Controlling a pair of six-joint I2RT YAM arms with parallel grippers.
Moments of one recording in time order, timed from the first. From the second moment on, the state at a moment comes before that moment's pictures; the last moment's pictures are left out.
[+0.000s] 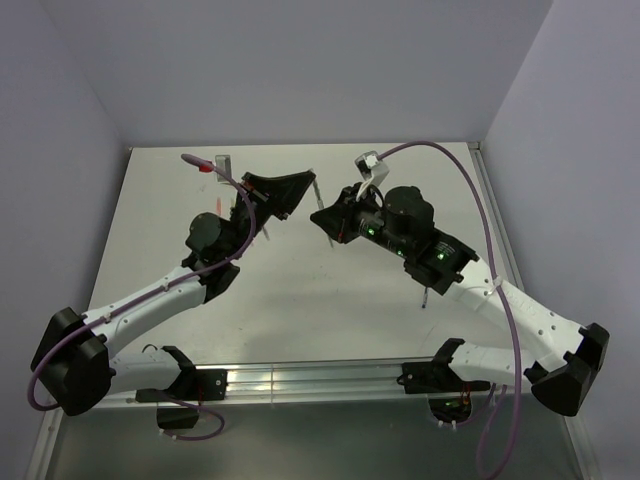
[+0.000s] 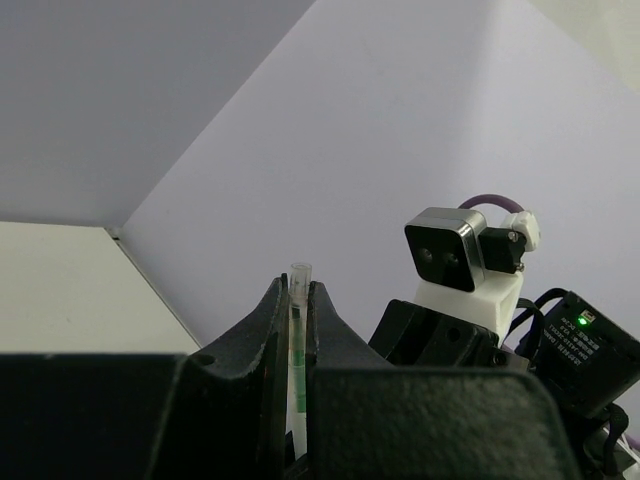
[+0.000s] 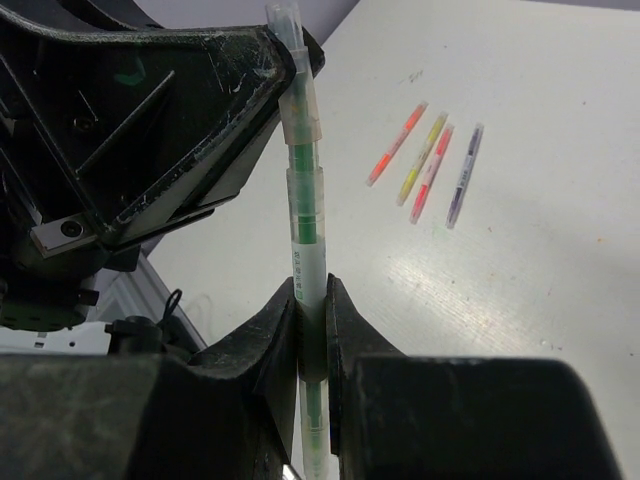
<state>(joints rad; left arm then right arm) -0.74 1.21 0.79 0.90 0.01 -0.88 0.78 1.09 1.09 -0.15 -0.07 0.47</state>
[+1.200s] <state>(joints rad) -0.73 1.21 0.85 0.74 0.15 -0.84 0.79 1.05 1.04 -0.17 0.03 0.37</state>
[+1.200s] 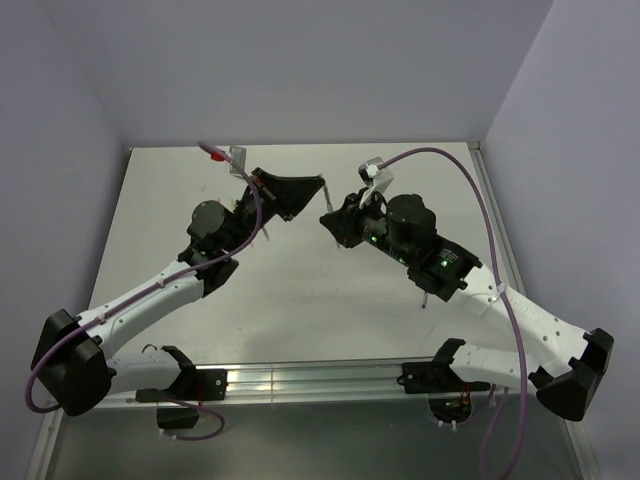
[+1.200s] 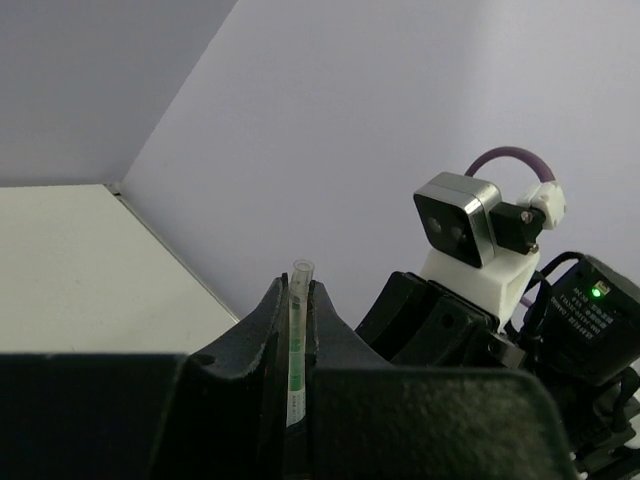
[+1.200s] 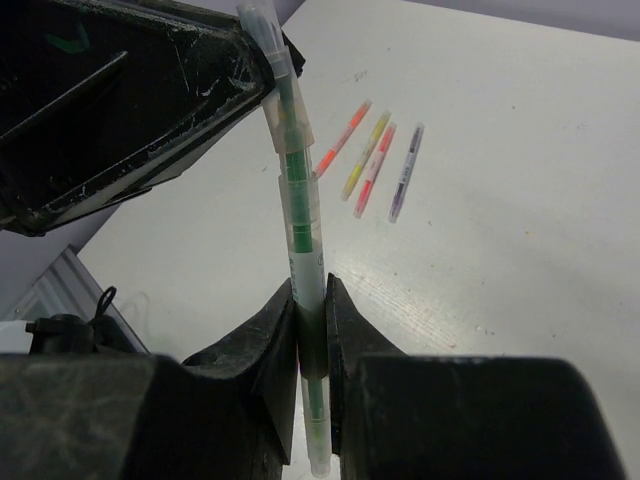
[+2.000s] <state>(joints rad) -0.73 1.24 1.10 0.41 0.38 -0.55 0.79 0.99 1.02 -0.17 0.04 0.33</state>
